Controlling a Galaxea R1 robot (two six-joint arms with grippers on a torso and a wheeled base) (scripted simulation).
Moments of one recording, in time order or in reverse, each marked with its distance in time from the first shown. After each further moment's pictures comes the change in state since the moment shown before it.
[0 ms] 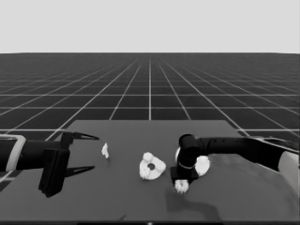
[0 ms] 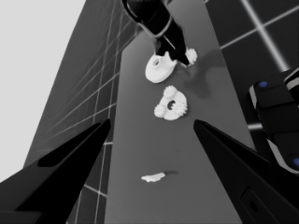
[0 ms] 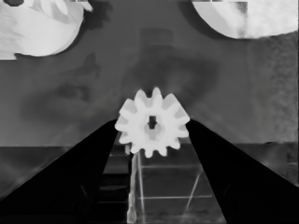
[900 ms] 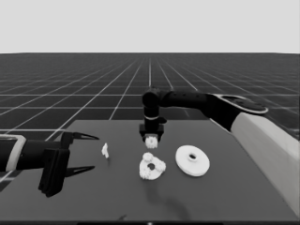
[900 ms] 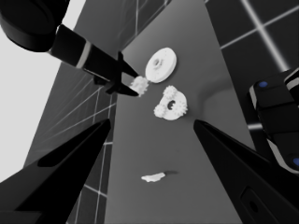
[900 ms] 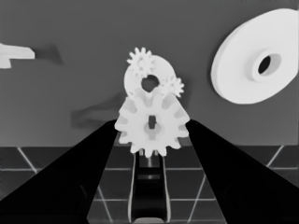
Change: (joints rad) left arm 0.000 0.000 0.000 0.000 0.000 0.000; right arm 0.353 0.462 -0.691 0.313 0.006 -0.227
